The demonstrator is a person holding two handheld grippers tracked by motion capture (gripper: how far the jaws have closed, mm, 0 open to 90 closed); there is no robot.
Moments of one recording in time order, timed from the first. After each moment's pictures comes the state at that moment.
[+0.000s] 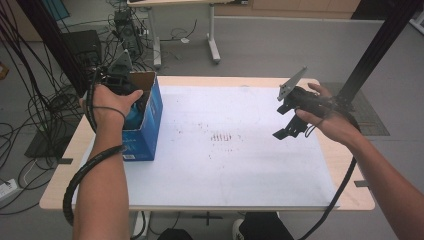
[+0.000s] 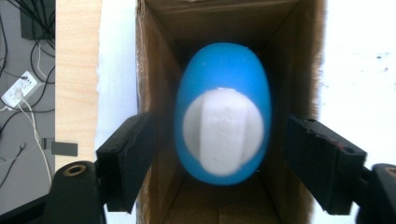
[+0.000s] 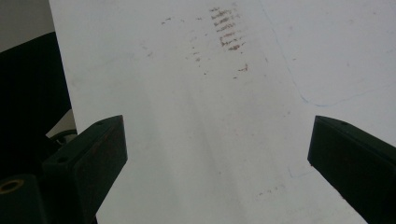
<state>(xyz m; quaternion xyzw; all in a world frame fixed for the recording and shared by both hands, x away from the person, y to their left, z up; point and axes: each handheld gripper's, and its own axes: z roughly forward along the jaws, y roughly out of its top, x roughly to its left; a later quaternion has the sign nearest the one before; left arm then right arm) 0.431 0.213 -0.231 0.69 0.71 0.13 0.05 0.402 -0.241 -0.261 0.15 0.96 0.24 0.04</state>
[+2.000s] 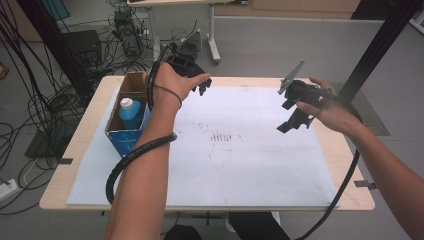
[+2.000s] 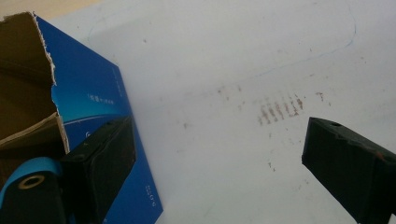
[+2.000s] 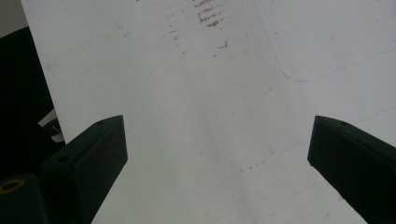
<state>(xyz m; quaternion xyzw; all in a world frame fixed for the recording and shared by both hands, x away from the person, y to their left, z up) 0.451 0.061 -0.196 0.80 0.58 0.13 0.11 0.426 -0.247 -0.260 0.17 0.97 0.19 0.03</state>
